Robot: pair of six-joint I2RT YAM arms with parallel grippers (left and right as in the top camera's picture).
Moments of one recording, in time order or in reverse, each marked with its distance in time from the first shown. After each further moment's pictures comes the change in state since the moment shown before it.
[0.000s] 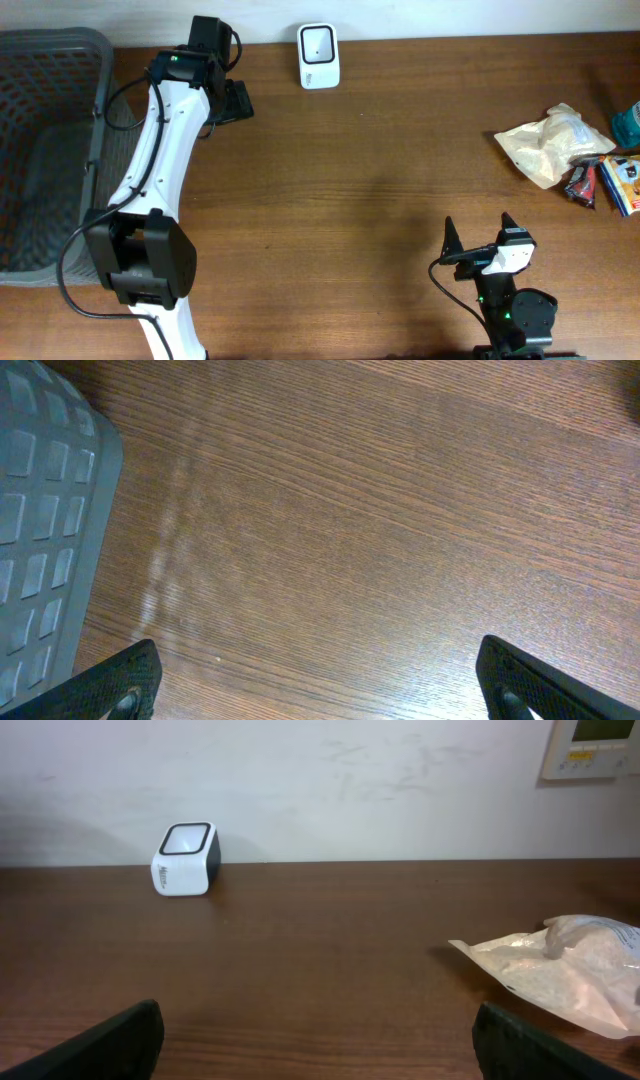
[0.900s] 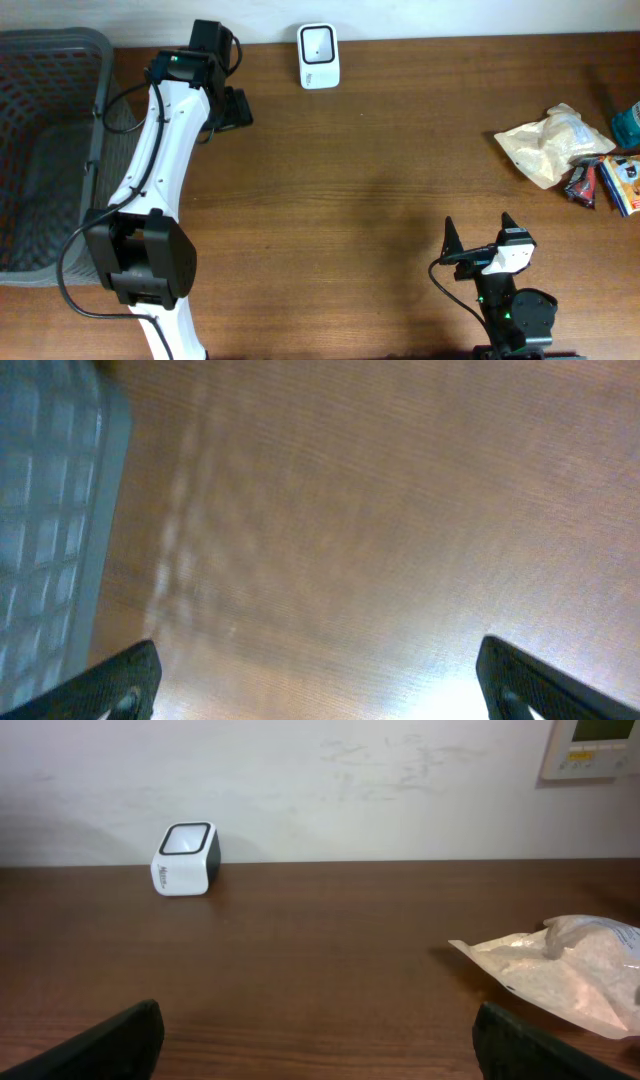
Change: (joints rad) left arm 0.000 0.000 0.000 -0.087 -0.002 0.000; right arm 0.000 0.000 0.000 0.000 0.000 -0.001
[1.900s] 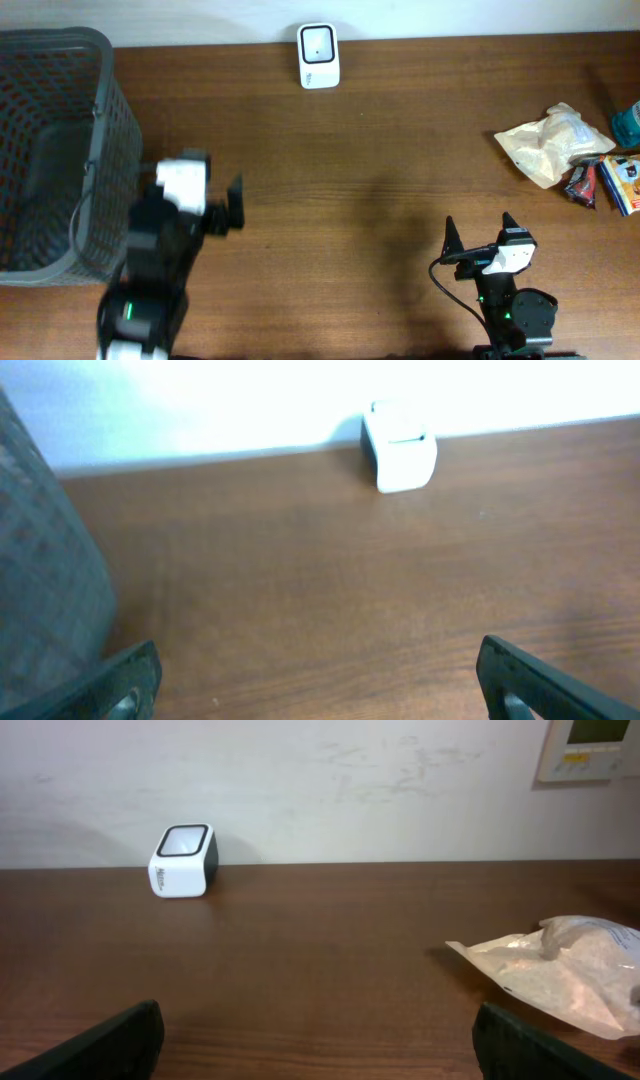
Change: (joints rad) left arm -0.003 -1.312 -1.320 0.946 0.230 0.431; right arm 0.000 -0.004 0.000 -0.002 0.006 0.000
